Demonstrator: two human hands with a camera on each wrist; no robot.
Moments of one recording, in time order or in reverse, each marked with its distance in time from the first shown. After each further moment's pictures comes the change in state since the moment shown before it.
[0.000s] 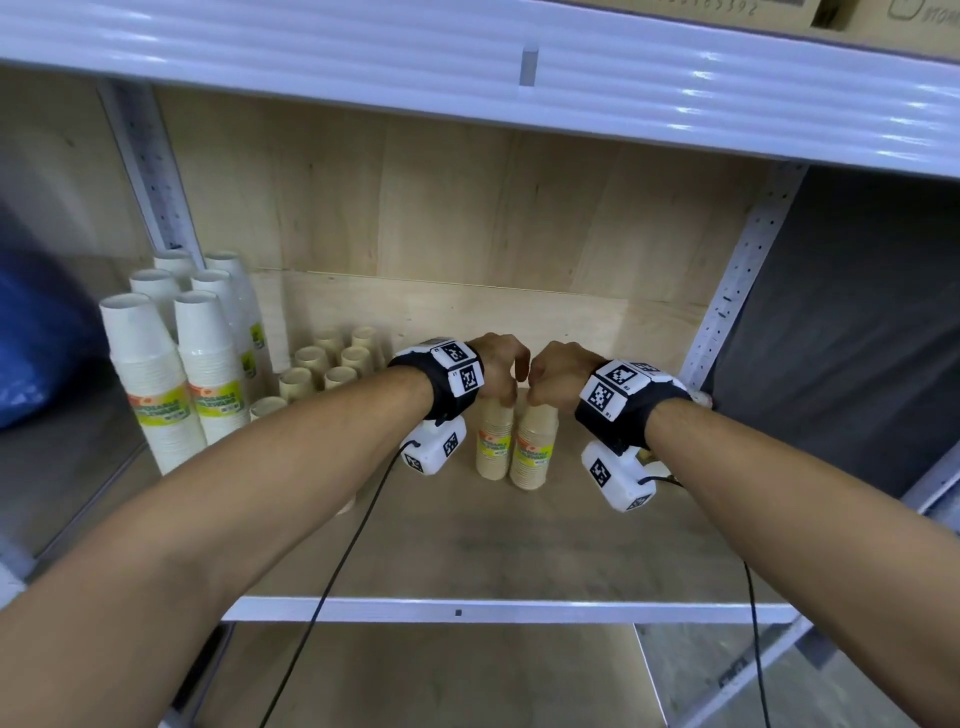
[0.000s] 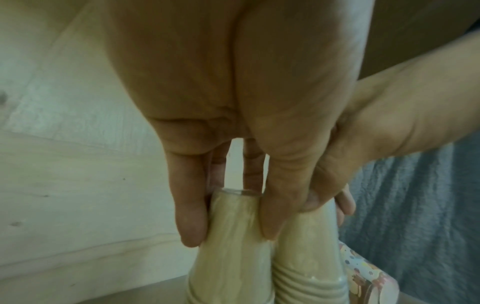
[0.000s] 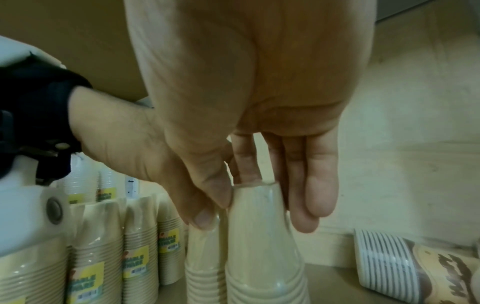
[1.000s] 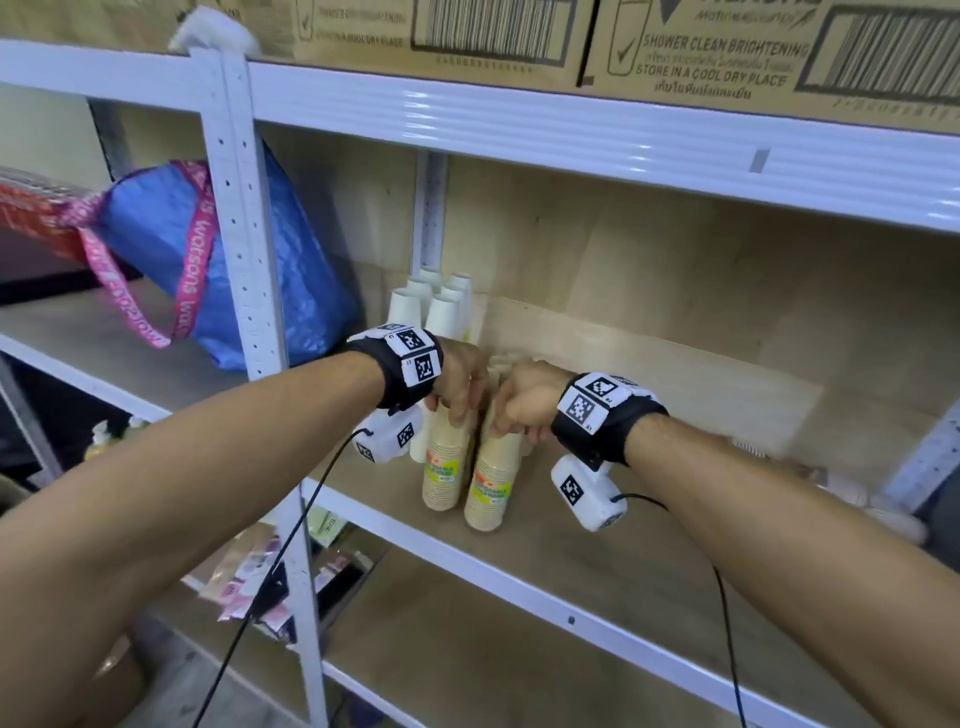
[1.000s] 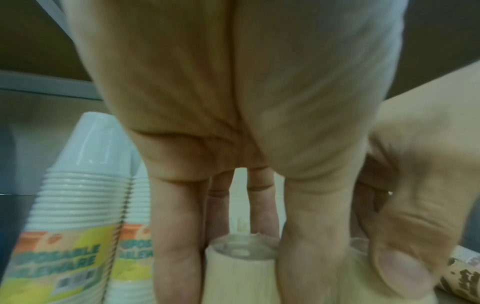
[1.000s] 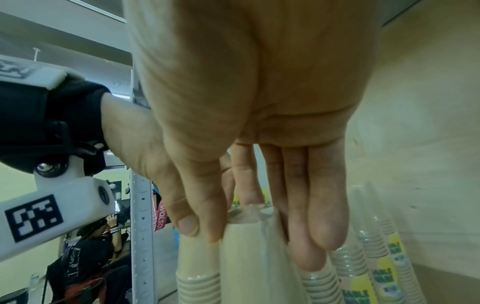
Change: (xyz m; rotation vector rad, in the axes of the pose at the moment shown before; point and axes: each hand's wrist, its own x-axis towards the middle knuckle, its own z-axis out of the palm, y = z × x) left_hand -0.213 -0.119 -0.051 -0.043 -0.102 -0.486; right_hand -0.050 -0.197 0.033 0.054 -0.218 -0.479
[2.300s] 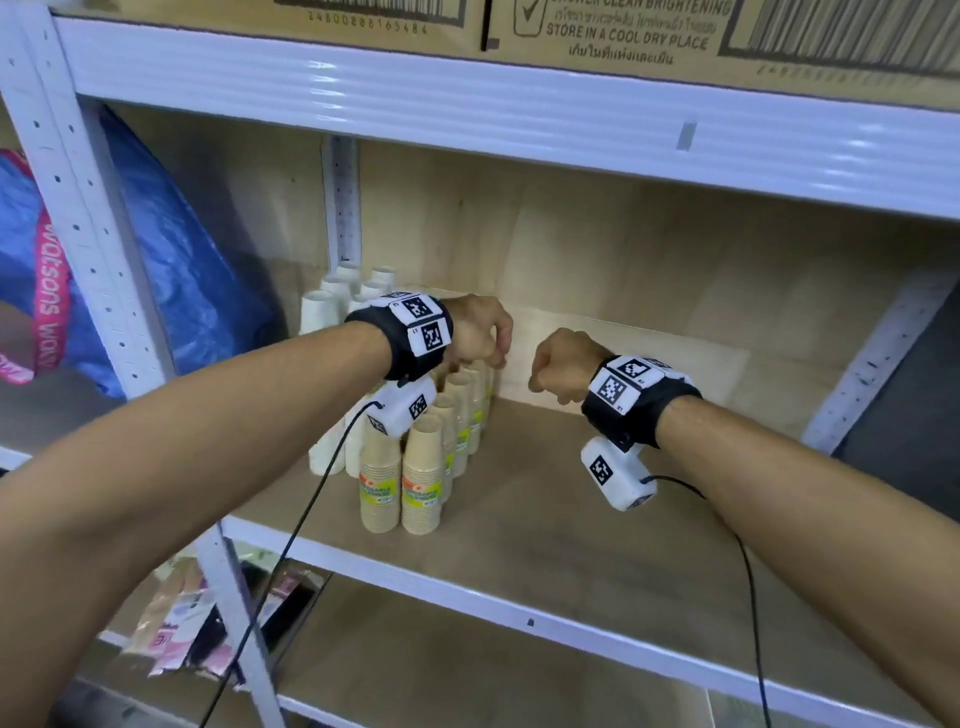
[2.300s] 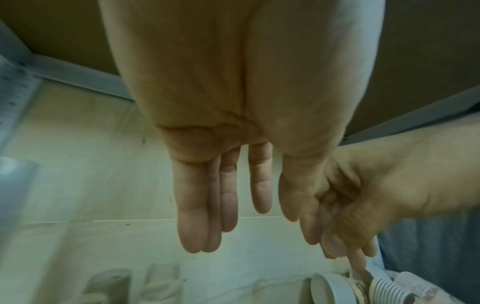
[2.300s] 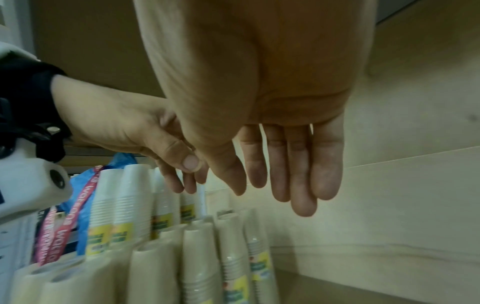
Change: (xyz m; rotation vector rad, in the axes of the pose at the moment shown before) left_hand 0.054 0.074 -0.037 -0.038 0.261 0.231; right_hand -0.003 0.087 -0.049 0.005 0.296 0.256
